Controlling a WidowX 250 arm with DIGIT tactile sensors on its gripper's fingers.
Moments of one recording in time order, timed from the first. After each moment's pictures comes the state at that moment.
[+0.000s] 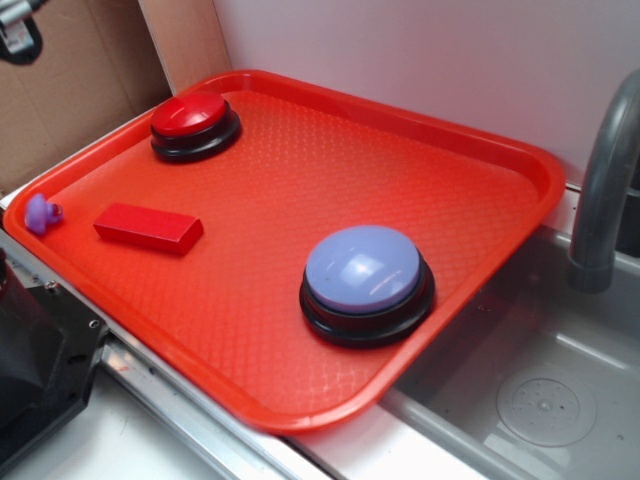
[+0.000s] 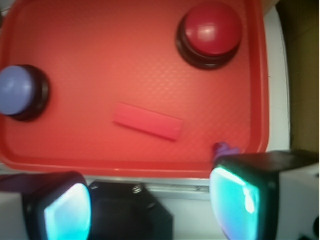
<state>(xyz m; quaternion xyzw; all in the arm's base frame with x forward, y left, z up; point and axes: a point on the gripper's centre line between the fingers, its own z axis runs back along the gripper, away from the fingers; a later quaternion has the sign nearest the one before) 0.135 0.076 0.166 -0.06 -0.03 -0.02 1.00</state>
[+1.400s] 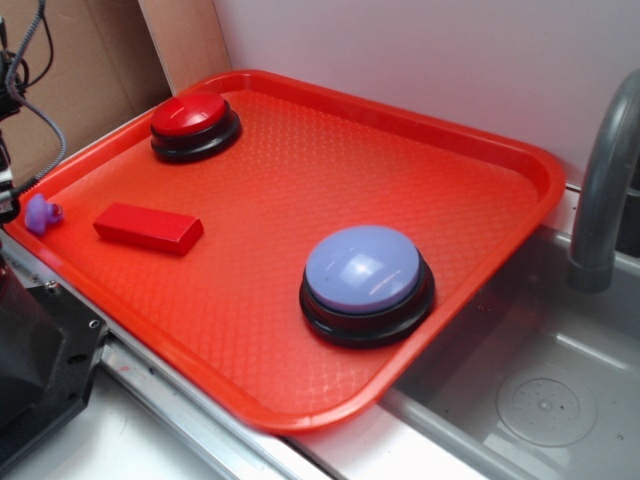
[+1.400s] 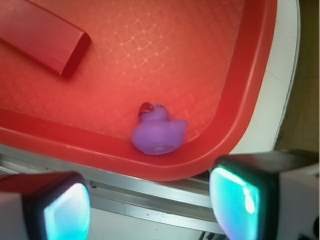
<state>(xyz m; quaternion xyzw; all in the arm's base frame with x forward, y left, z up) 0.106 0.142 0.063 0.05 0.03 -0.16 0.99</state>
